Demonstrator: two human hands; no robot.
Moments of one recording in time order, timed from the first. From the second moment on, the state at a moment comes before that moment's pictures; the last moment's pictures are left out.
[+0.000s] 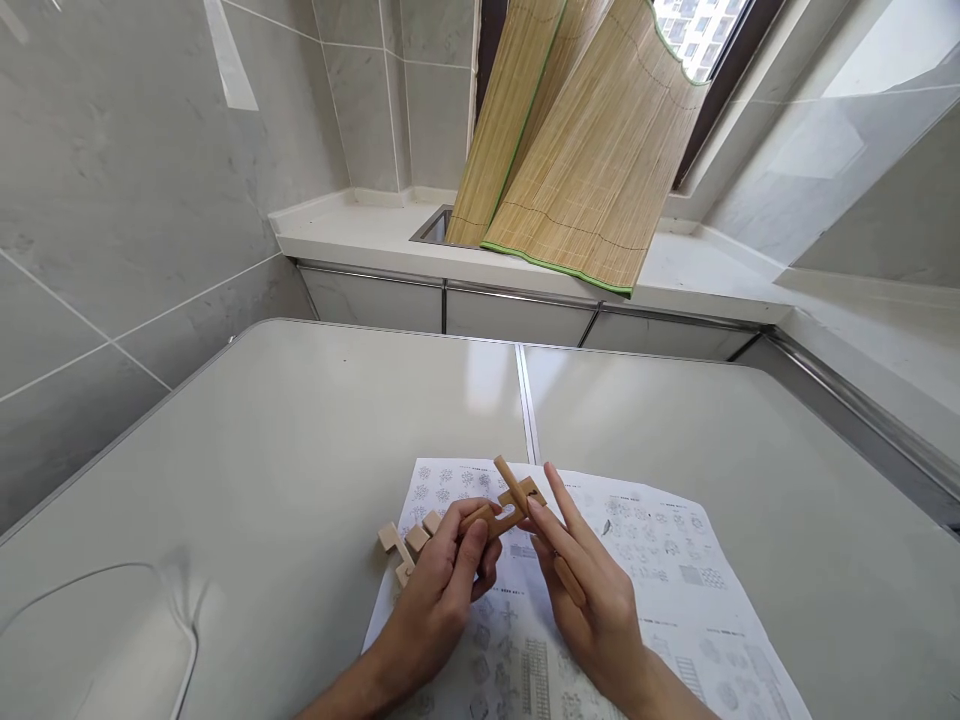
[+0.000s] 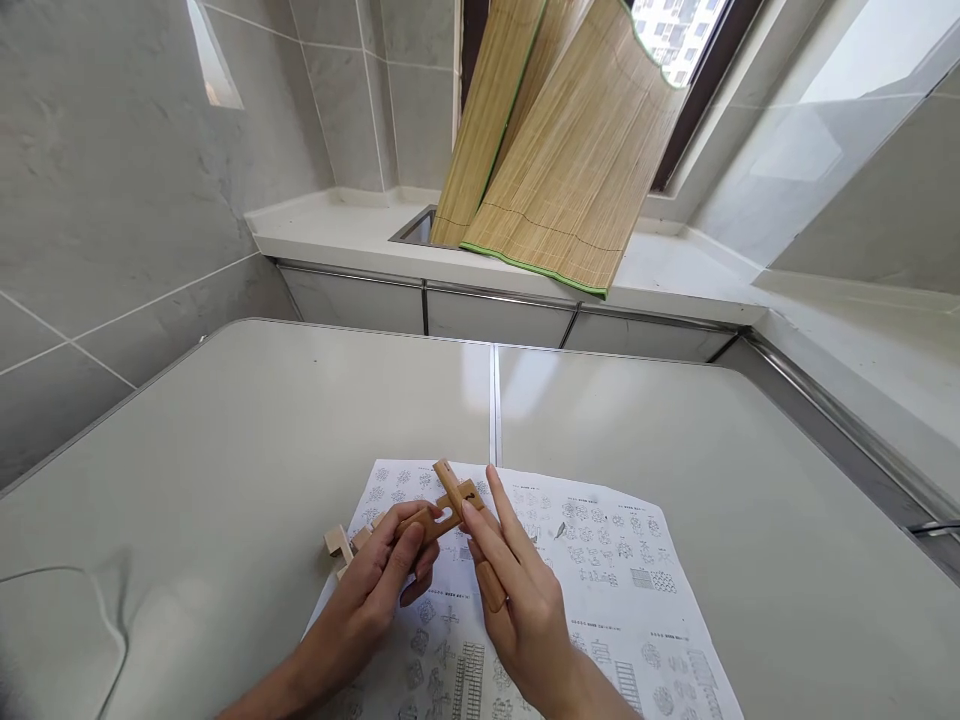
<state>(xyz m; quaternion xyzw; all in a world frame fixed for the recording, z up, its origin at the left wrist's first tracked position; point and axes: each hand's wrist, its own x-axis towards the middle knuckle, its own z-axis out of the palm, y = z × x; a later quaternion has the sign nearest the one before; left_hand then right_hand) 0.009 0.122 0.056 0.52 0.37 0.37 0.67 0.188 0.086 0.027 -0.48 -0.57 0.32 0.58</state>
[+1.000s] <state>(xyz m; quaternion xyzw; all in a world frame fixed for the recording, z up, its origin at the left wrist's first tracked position) 0.003 0.126 0.060 0.64 0.39 0.29 0.59 0.188 0.081 0.010 -0.38 -0.75 0.21 0.50</state>
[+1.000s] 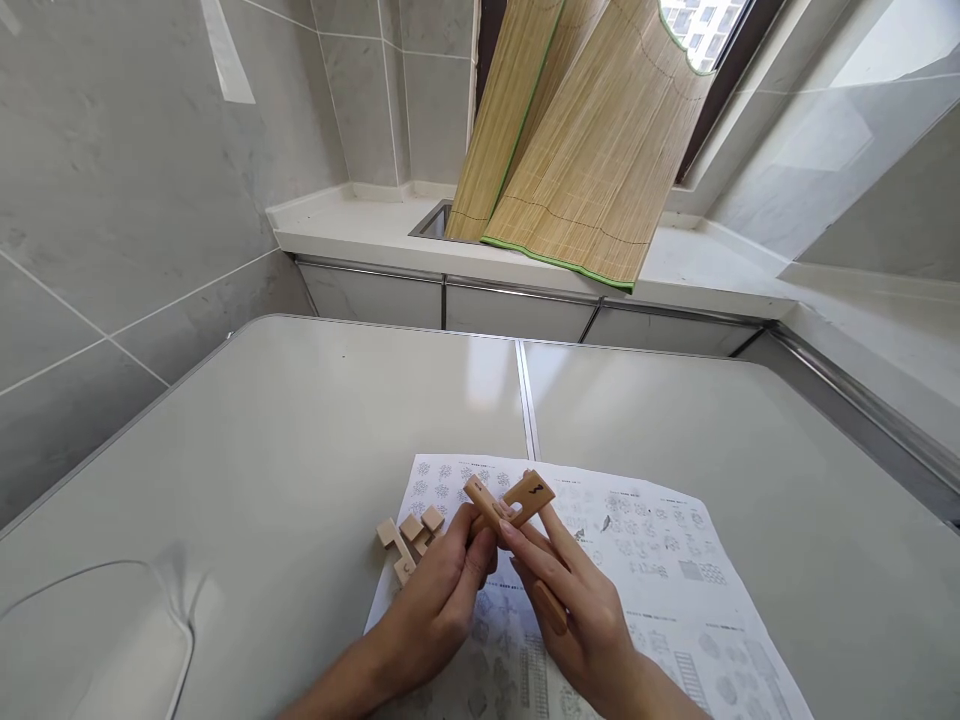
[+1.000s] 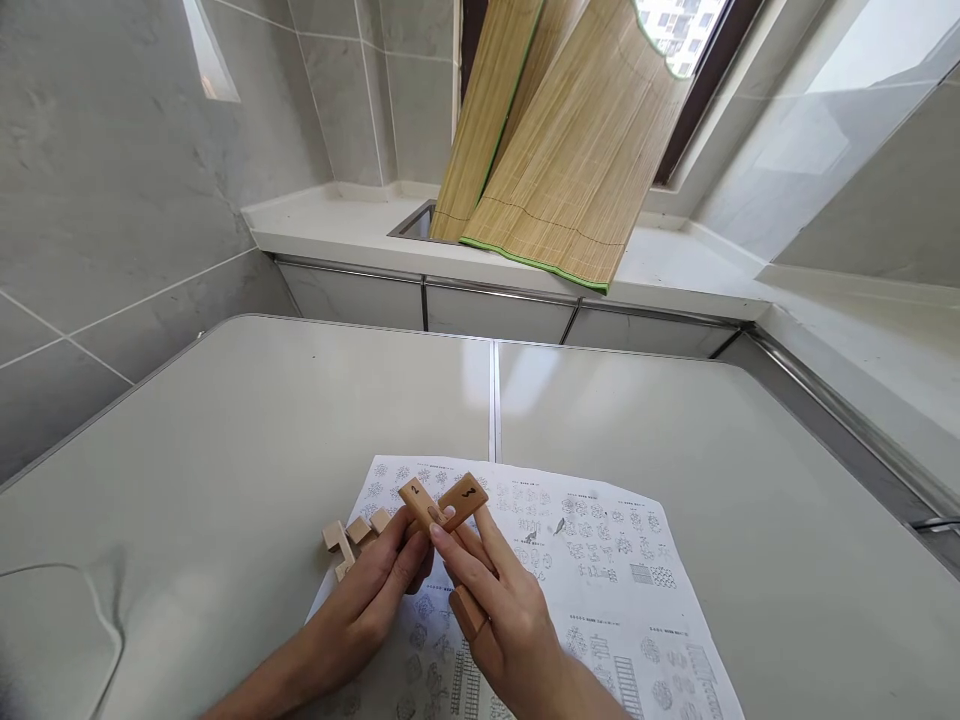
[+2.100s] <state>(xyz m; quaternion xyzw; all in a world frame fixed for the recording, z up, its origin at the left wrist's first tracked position) -0.001 0.132 0.064 0.52 0.29 0.28 0.75 0.220 0.113 0.026 -0.34 -0.21 0.74 0.54</state>
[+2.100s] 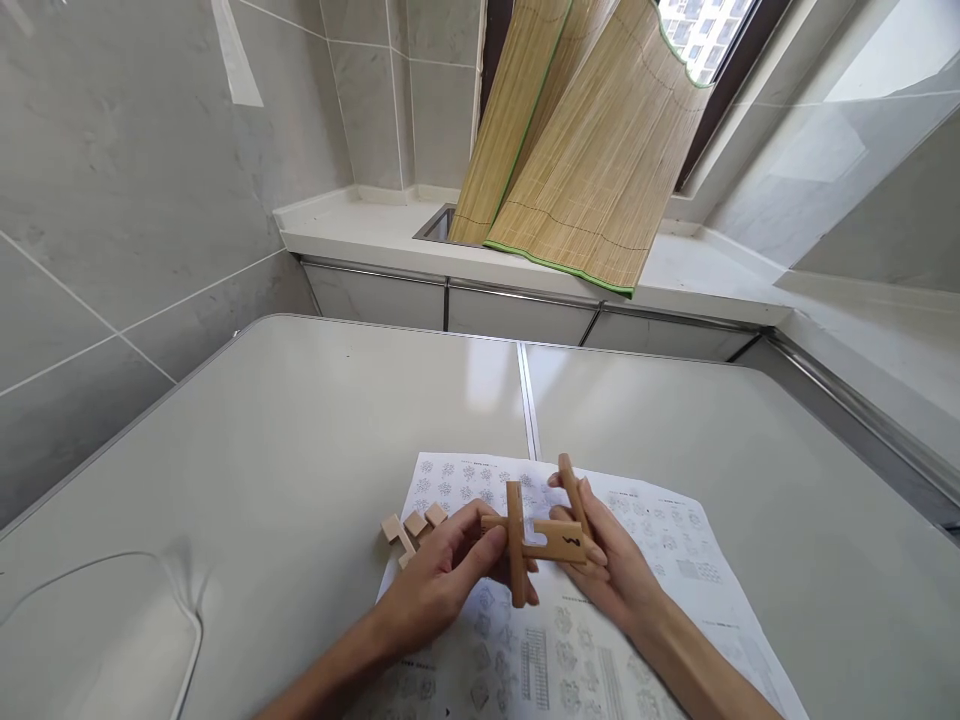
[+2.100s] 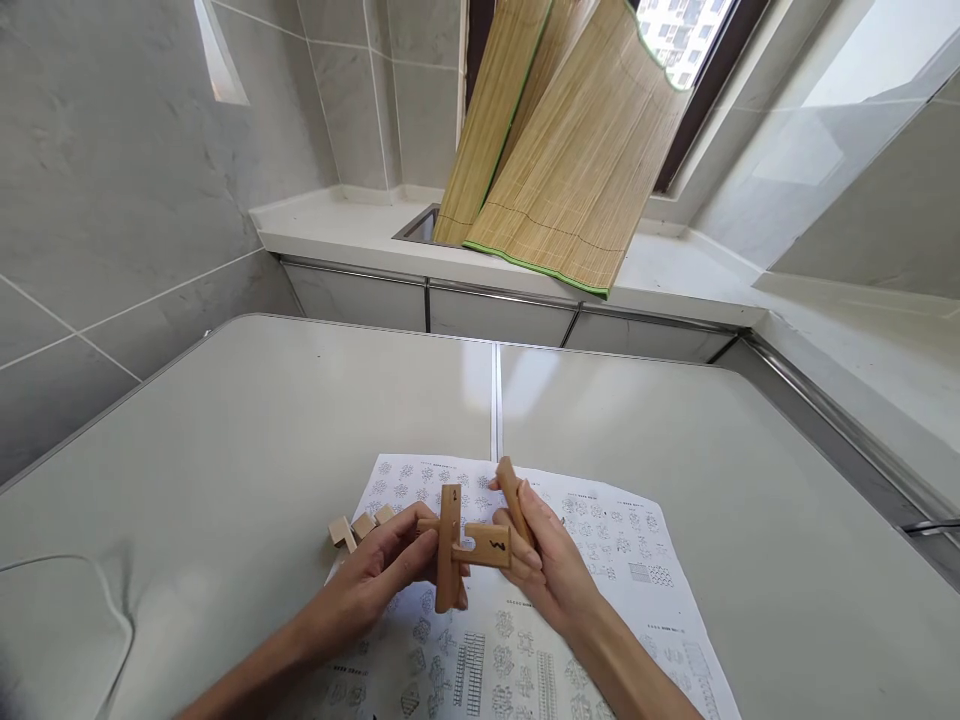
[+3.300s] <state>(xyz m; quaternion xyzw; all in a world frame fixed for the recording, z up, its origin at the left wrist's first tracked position) -0.001 0.130 0.053 0.52 0.31 0.25 0.76 0.202 0.098 0.022 -0.32 -0.39 0.74 0.44</state>
